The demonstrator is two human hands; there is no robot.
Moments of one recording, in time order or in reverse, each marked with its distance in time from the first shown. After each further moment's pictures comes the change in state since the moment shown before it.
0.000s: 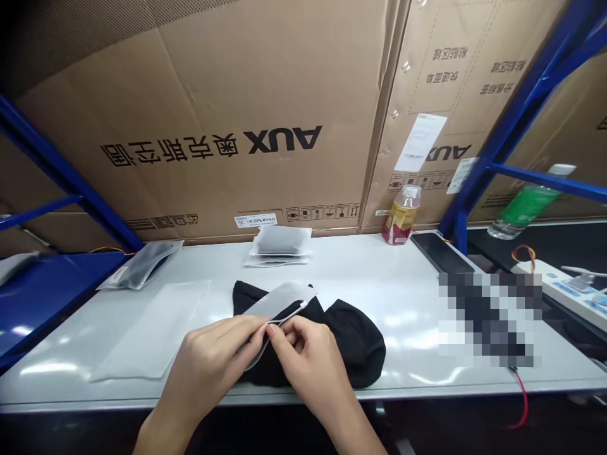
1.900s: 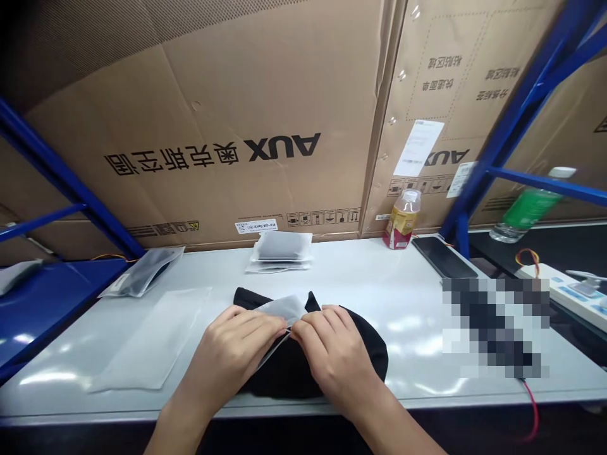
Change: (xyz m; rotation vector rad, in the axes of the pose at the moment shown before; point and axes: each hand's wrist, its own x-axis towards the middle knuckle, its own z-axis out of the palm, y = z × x) left_hand 0.025 0.002 0.010 0.140 -0.101 0.141; right_hand 0.014 0.019 -0.041 -0.855 0.359 -1.066
